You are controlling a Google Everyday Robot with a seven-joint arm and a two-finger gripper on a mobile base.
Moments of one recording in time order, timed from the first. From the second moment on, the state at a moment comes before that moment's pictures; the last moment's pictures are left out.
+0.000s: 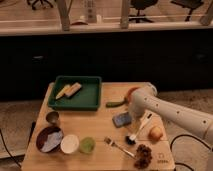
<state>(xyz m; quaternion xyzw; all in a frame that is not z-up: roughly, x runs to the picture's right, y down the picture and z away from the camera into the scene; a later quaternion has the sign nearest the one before) 0.164 0.187 0.850 -0.31 -0.09 -0.10 0.94</state>
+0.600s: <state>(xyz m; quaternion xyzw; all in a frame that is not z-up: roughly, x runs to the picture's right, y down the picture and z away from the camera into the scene) 0.156 0.172 0.832 -0.31 -0.11 -0.12 0.94</state>
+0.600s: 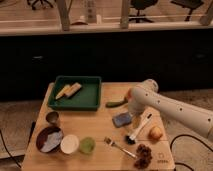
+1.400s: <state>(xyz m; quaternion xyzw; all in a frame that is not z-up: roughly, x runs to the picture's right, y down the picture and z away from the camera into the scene) 0.146 0.179 0.853 -0.32 -0.13 -0.14 0.93</state>
